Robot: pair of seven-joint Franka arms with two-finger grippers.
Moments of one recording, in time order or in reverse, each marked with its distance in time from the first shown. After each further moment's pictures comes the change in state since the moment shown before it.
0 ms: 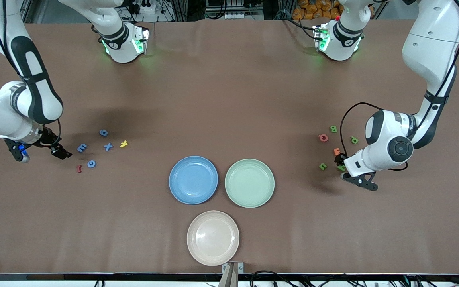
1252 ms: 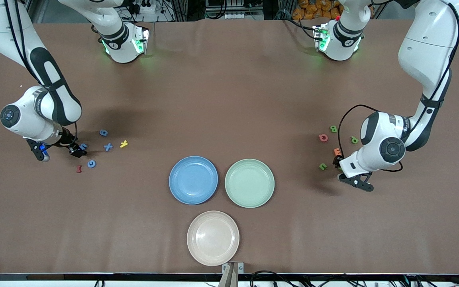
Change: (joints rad) left arm -0.019 0.026 0.006 0.005 0.053 0.032 -0.048; right arm 0.011 0.074 0.041 -0.058 0.000 0.099 0.061
